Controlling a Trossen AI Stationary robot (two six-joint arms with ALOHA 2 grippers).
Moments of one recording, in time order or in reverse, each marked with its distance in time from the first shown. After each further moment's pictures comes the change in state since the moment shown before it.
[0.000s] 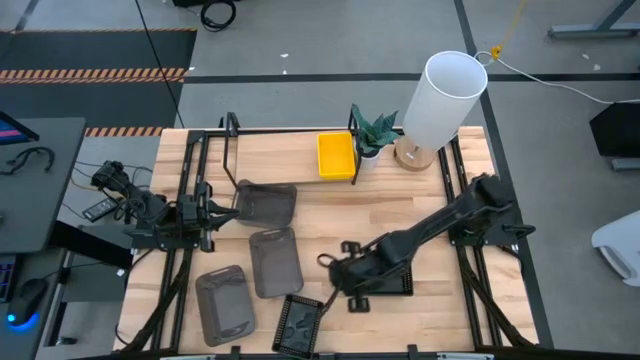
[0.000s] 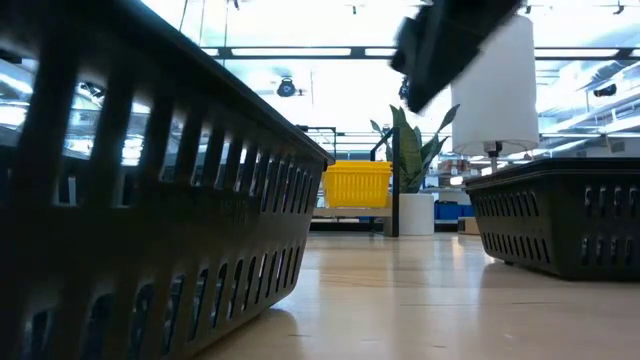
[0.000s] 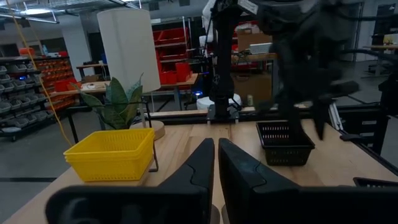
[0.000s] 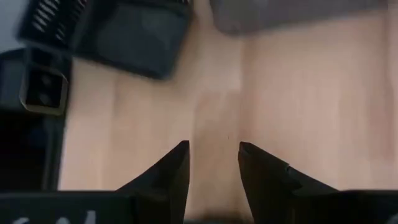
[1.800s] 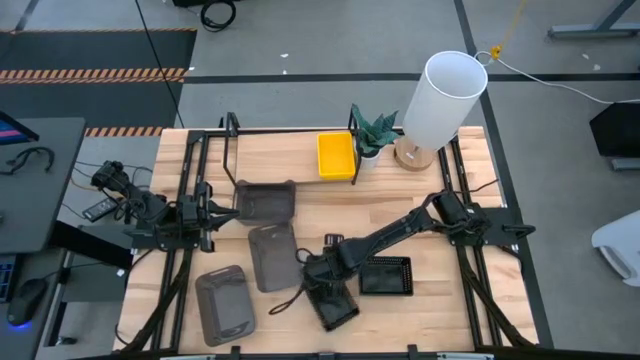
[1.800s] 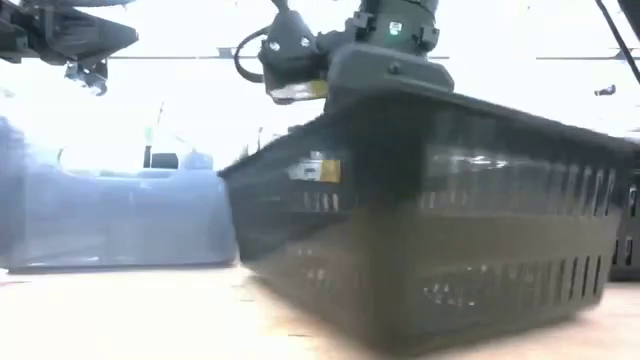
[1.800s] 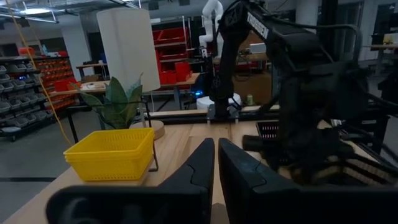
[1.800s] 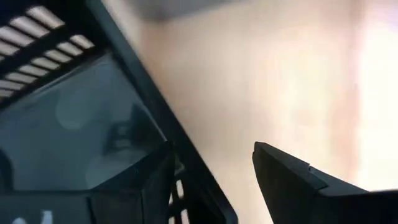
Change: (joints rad) left arm 0.000 0.000 0.000 -0.001 0.000 0.000; right arm -0.103 0.350 0.292 -0.222 0.129 -0.024
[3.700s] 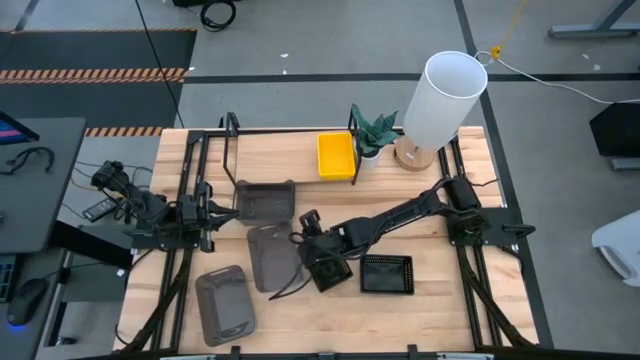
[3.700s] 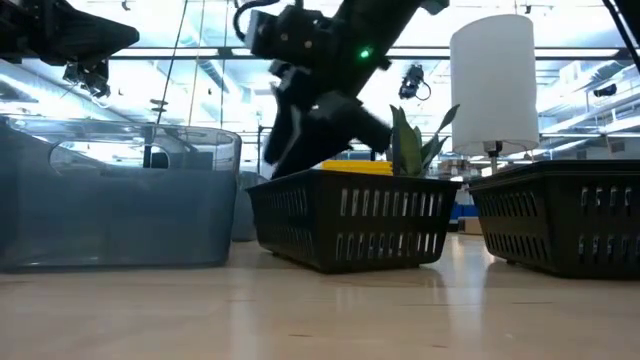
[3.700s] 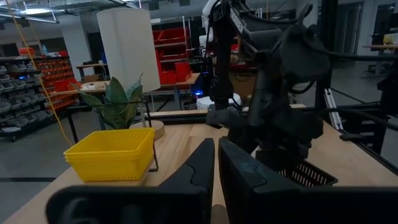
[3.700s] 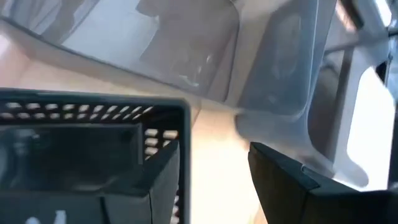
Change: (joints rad) left arm 0.000 0.000 0.000 0.001 0.000 0.000; right arm -0.091 -0.133 -0.165 0.399 0.260 -0.811
